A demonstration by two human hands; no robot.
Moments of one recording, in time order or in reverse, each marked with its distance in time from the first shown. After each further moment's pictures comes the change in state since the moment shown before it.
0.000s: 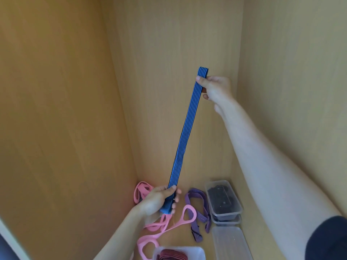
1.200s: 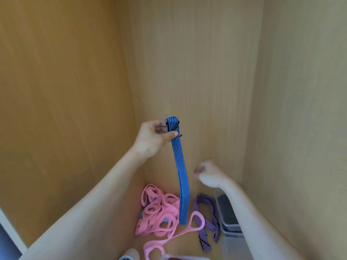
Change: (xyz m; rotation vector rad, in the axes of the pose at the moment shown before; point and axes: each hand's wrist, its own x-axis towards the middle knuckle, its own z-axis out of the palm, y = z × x) left_hand -0.004 0.171 0.008 0.527 0.408 0.648; right_hand -0.103 0.165 -0.002 -0.804 -0.587 0.263
